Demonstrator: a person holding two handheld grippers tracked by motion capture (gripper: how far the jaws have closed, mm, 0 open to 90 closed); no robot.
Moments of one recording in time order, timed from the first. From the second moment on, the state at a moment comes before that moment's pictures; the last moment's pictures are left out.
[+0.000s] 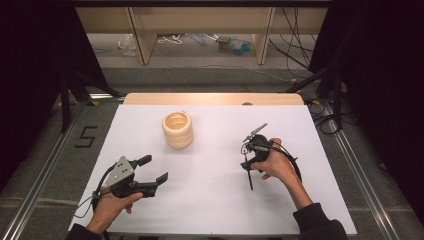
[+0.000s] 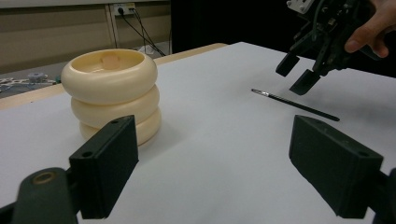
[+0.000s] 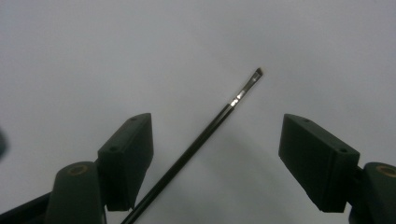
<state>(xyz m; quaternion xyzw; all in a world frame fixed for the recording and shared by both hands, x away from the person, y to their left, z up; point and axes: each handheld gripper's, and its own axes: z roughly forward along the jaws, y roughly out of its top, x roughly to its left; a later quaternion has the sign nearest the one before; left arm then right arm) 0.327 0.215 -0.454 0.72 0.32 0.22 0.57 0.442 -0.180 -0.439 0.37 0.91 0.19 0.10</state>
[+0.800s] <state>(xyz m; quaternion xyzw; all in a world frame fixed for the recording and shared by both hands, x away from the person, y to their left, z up) 0.327 0.213 -0.455 0.73 0.32 0.22 0.57 0.456 -0.169 -0.452 0.37 0.92 0.13 0.06</state>
